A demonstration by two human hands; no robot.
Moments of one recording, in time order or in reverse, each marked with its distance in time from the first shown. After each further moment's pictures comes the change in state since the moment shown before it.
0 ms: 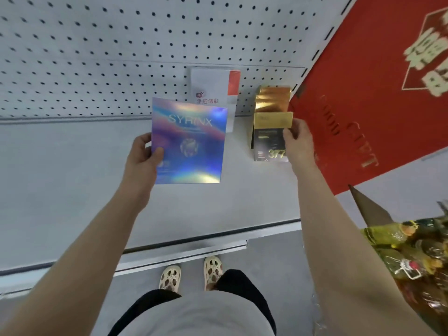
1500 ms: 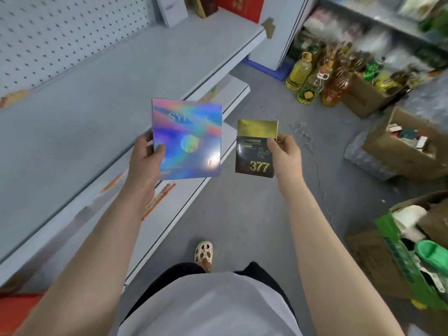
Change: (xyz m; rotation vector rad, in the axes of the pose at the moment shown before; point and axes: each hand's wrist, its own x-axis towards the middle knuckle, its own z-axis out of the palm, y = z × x) left_hand -0.192 -0.013 -0.451 0.238 -0.687 0.010; right_hand -0.717 -0.122 0.224 0.391 0.672 0.486
